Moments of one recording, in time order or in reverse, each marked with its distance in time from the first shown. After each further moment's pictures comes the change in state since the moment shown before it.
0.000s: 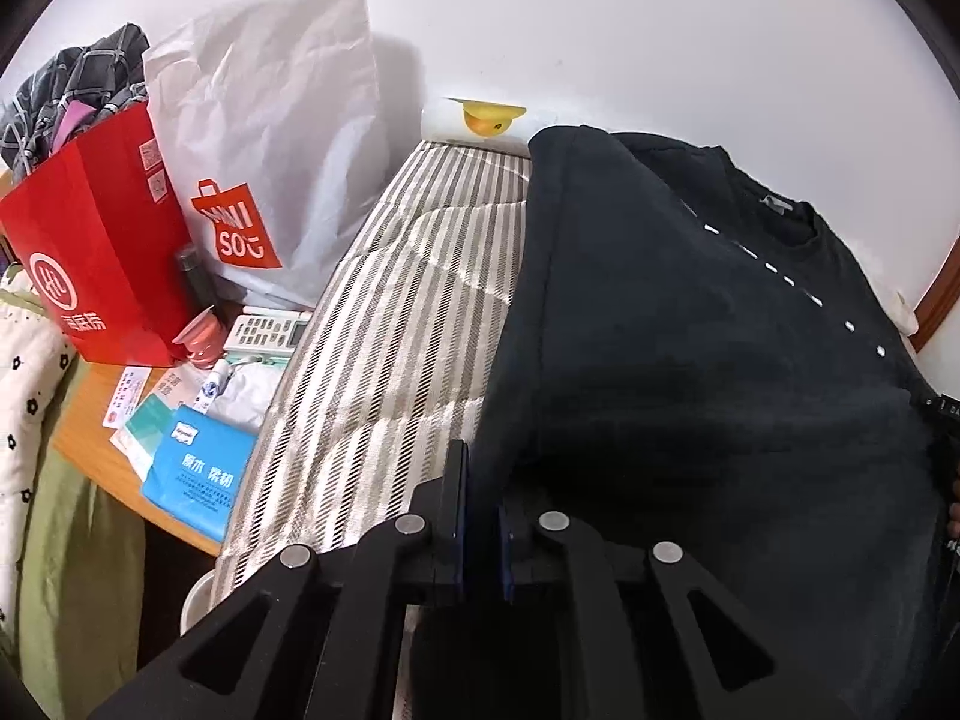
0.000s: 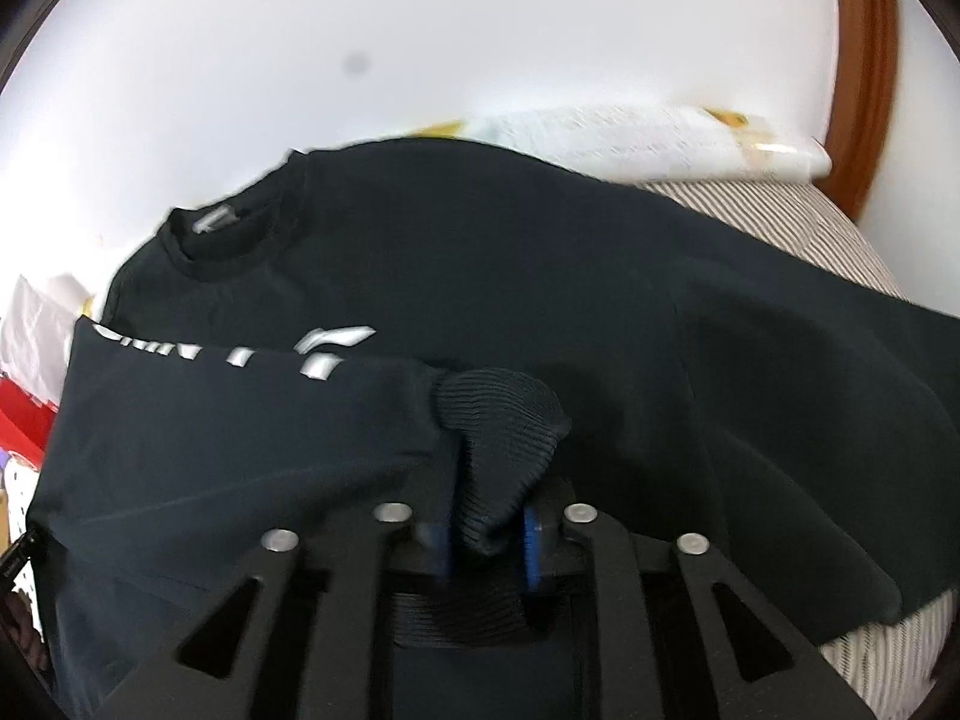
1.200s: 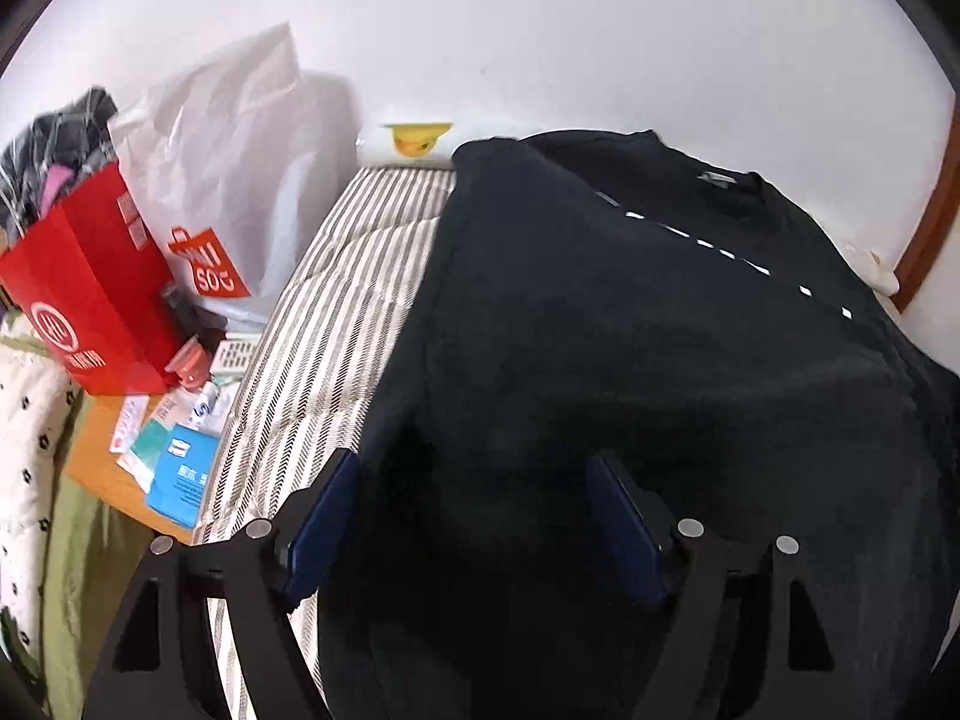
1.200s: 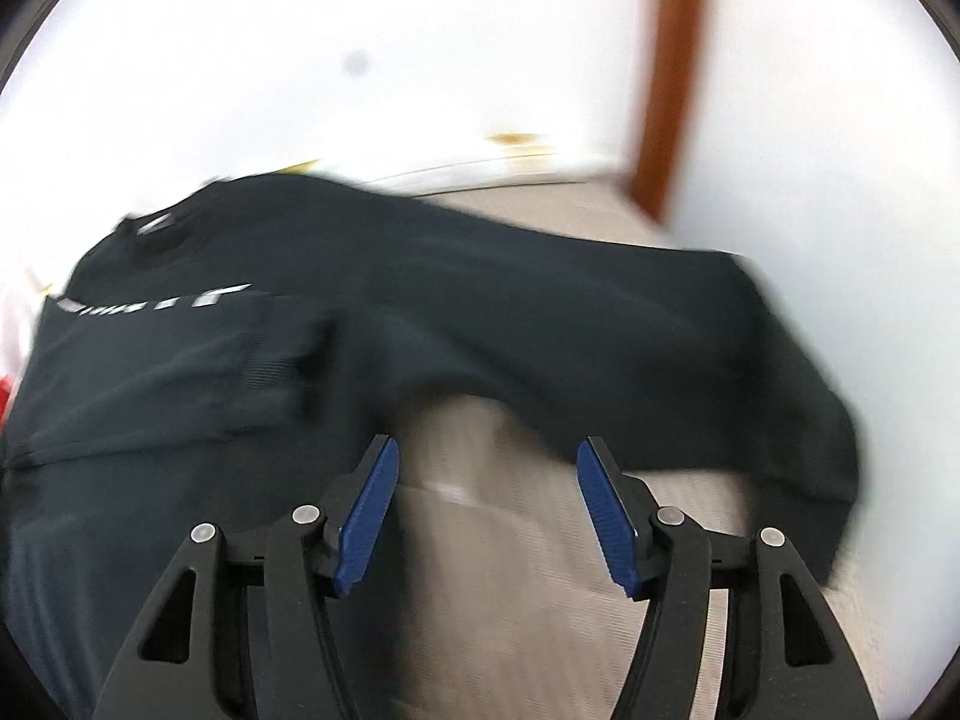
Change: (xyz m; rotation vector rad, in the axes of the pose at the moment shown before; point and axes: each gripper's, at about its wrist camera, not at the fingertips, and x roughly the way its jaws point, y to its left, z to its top) left arm -0.033 -0.053 -0.006 0.096 -0.015 0.009; right arm -0.134 -0.117 -0.083 0.054 -0.103 -0.262
